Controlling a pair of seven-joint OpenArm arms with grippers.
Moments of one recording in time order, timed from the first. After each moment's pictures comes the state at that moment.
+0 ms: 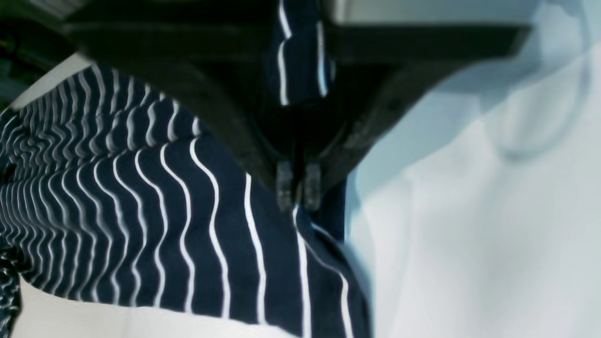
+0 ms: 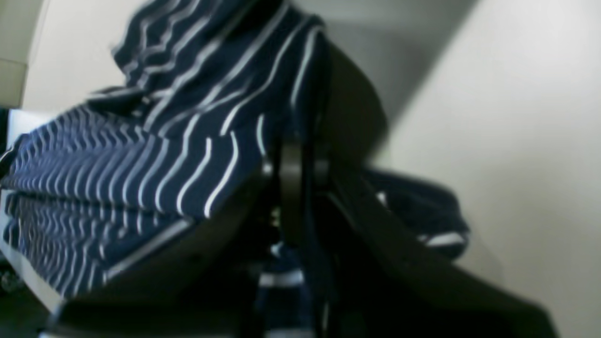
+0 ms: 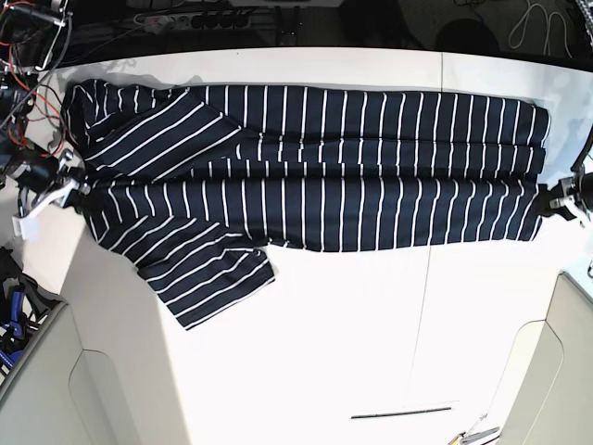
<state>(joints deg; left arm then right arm) -12.4 -45.1 -8.8 46.3 -61.9 -36.0 59.7 0.6 21.7 26.3 70.3 49.5 34.4 -57.8</state>
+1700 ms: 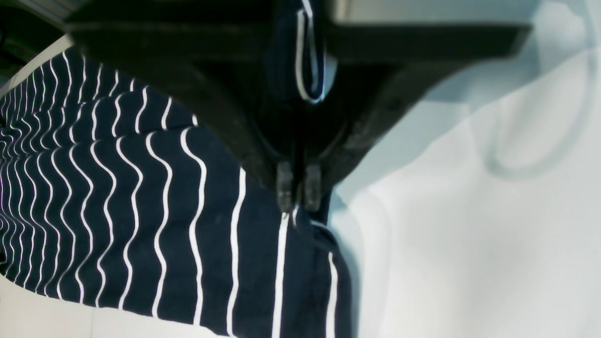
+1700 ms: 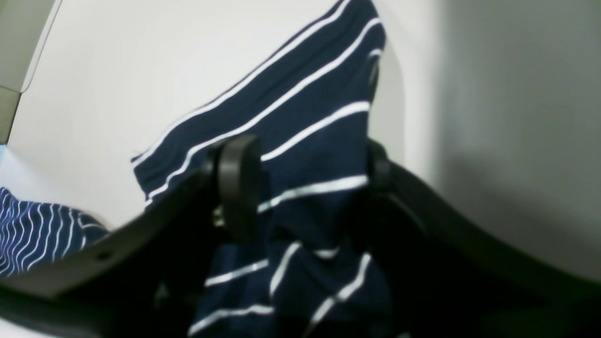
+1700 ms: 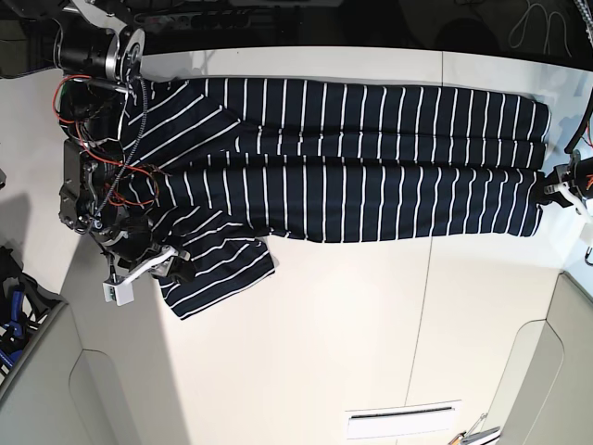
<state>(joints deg) -9.4 -44.4 -8.8 46.6 -58.9 -36.0 54.3 20.5 7.1 16.0 50.7 23.3 32.2 -34.0</state>
